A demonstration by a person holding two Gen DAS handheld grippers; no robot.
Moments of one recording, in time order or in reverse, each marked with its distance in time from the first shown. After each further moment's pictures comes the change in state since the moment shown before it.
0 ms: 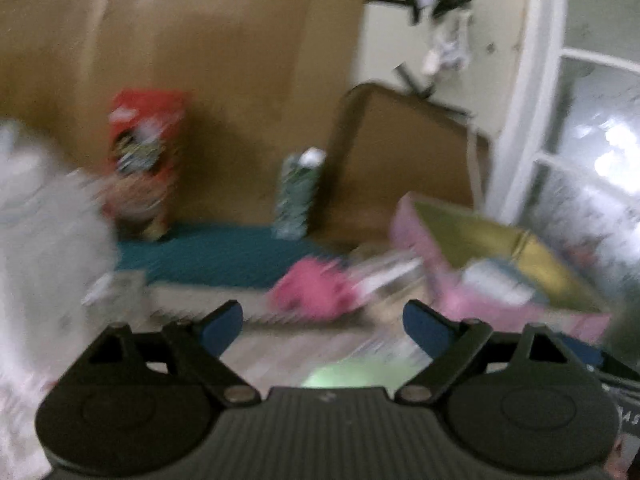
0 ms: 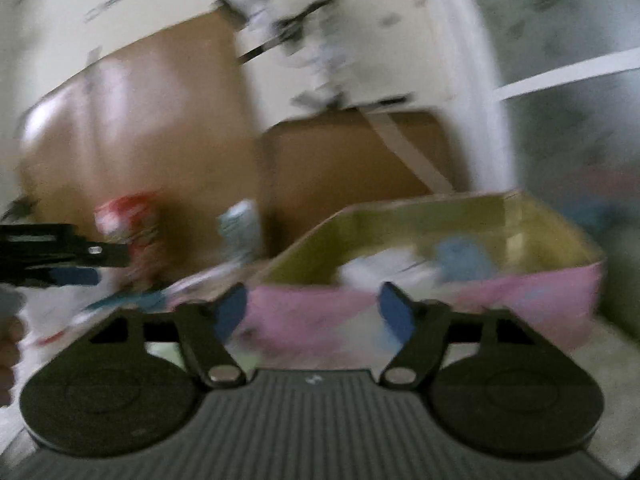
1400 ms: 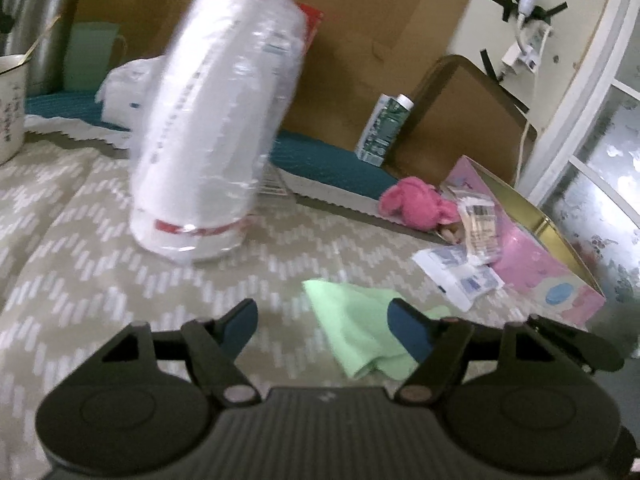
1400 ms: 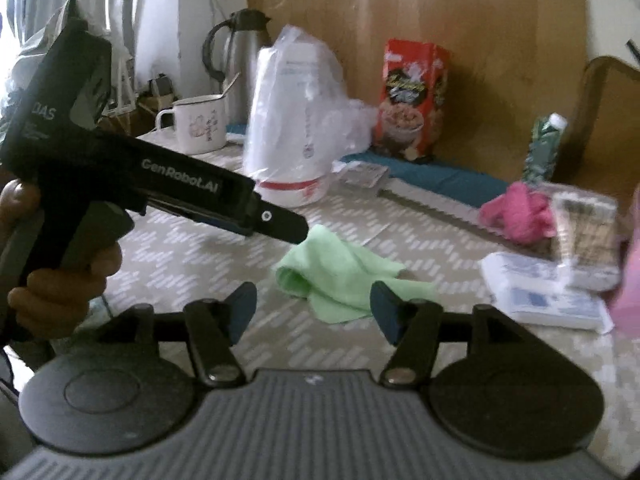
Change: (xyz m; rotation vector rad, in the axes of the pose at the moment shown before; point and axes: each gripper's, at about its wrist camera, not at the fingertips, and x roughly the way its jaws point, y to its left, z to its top) left arm -0.046 0.103 -0.050 -0.203 0.151 -0.038; right arm 0.046 0.181 -0.035 -0.370 0.320 0.422
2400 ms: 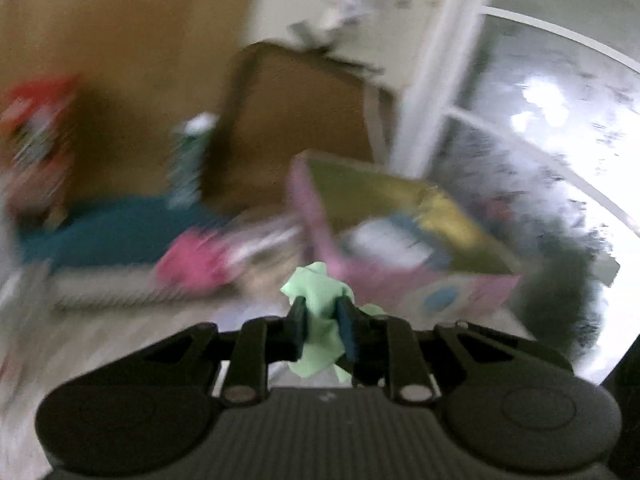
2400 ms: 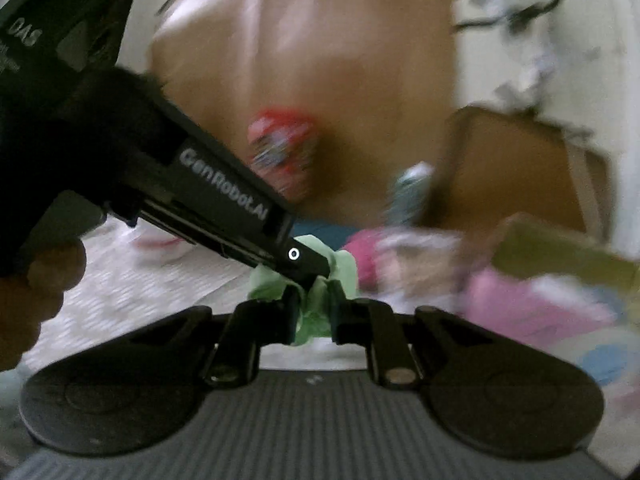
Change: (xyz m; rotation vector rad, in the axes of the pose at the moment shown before) left arm 0.048 -0.186 0.049 0.324 0.009 -0.232; right arm -0.069 -0.059 -0.016 0.044 -0.261 -0.376
